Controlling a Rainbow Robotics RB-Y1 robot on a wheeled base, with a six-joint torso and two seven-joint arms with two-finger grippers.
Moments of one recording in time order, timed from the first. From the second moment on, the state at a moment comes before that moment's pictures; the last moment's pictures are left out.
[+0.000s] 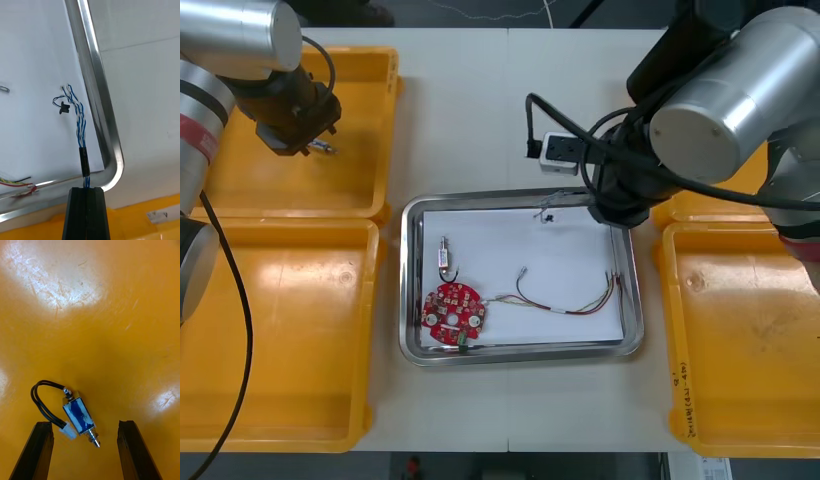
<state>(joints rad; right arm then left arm) -0.76 -0.56 0.41 -1.91 -0.67 1.72 2.15 -1.09 0.52 -0.10 -0.79 0.41 1.34 -0.67</state>
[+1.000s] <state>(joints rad) -0.76 -0.56 0.65 -1.74 -0.61 1.50 2.20 -1.04 0.51 -0.16 -0.79 0.41 1.26 -0.67</state>
